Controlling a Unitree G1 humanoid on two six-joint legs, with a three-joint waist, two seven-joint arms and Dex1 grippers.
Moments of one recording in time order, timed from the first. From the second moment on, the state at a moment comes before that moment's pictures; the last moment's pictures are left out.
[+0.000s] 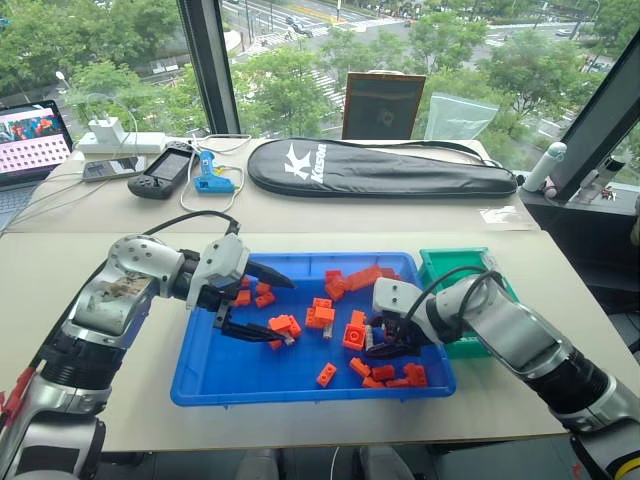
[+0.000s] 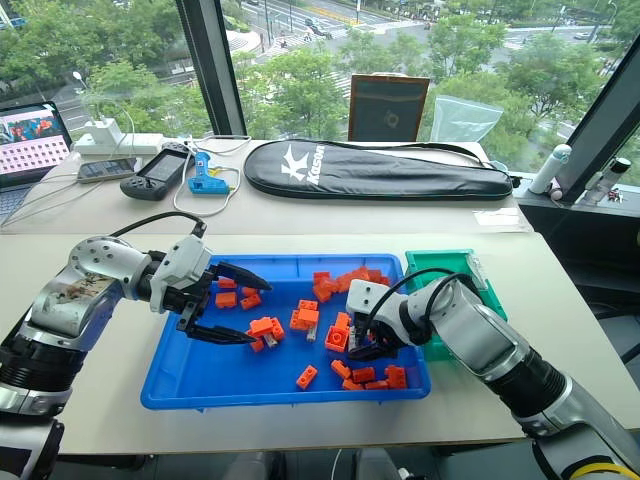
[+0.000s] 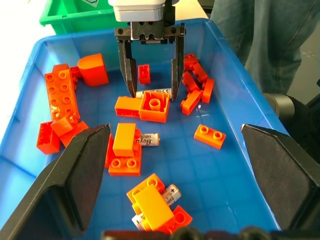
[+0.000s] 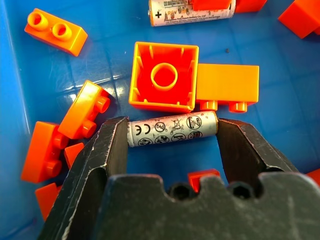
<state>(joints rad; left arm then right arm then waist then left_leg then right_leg) -0.61 0.77 -0.15 -0.04 -0.42 0.33 -1.49 -0.62 -0.86 0.42 -0.38 0.22 0.89 1.10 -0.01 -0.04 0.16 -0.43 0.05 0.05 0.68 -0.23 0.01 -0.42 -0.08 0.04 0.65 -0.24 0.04</state>
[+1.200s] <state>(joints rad) -0.74 0.62 -0.10 0.09 -0.47 0.41 -1.45 -0.57 -1.13 -0.05 -0.19 0.35 0.80 1.11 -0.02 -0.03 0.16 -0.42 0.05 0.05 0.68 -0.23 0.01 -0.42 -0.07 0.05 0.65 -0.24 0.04</state>
